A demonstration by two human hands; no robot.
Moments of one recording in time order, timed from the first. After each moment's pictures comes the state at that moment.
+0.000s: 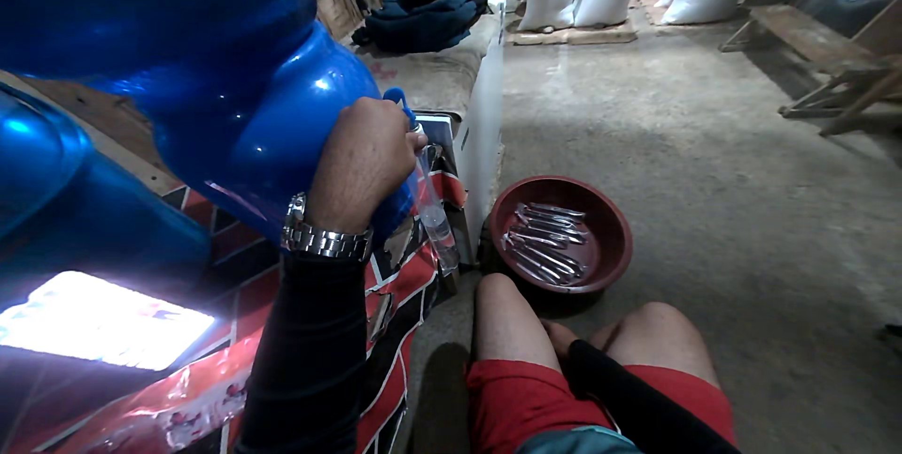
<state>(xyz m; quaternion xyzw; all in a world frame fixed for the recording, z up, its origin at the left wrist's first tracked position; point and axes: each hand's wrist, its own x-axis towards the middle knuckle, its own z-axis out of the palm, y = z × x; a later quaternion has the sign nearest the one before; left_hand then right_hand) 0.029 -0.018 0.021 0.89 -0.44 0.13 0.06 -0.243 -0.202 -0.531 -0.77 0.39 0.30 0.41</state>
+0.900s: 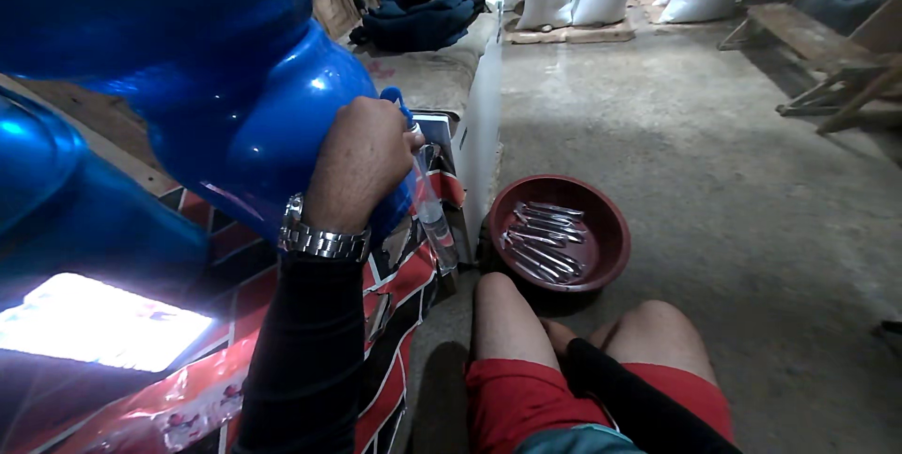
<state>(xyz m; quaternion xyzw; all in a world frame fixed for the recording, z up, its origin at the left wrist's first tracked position) 0.028 -0.018 0.022 0.89 -0.43 0.12 0.06 -0.246 -0.201 -0.526 -0.77 0.39 0.28 0.42</state>
